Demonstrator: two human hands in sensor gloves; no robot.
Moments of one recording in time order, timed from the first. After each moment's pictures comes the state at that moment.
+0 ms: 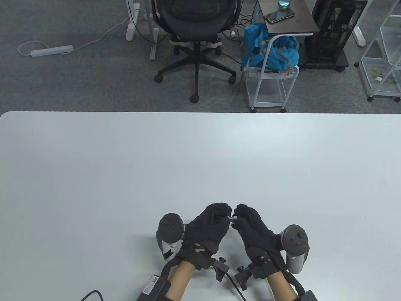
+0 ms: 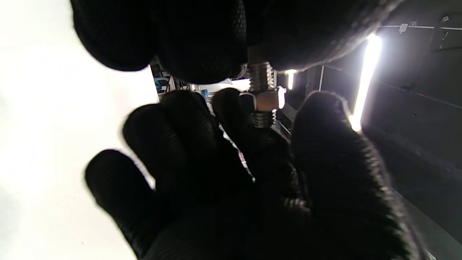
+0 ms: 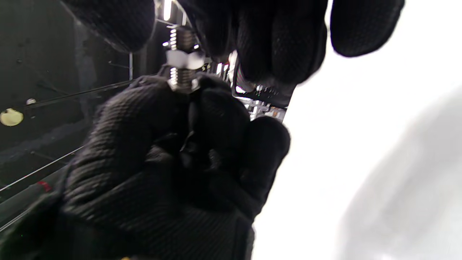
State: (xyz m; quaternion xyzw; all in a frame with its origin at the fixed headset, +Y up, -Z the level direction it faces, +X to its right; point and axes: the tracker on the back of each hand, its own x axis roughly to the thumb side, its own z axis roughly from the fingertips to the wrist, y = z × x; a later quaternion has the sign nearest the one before) left_hand -0.068 -0.742 -0.213 -0.03 -0.13 0.67 0.74; right_hand 0.156 -0.744 -0.189 0.06 0.00 0.75 0.65
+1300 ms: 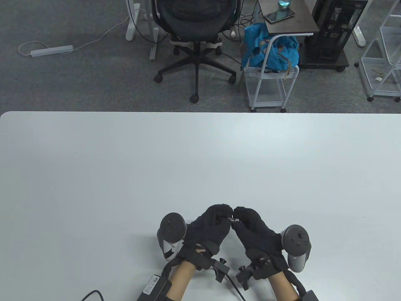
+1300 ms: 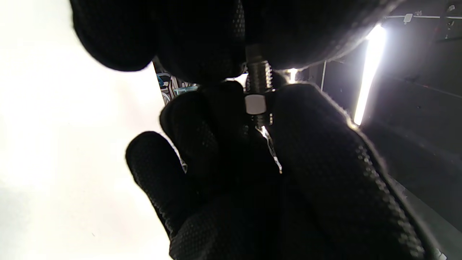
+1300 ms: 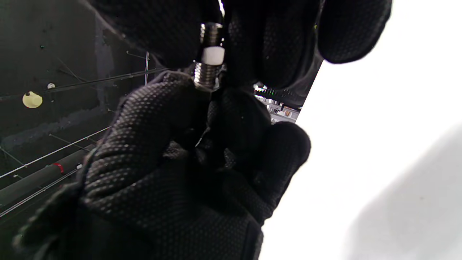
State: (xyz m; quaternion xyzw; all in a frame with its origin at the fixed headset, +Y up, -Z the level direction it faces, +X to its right) left_hand -0.066 -0.746 -0.214 -0.04 -0.13 0.66 0.74; right_hand 0.154 -0.731 -0.188 0.10 -0.02 0.77 0.63
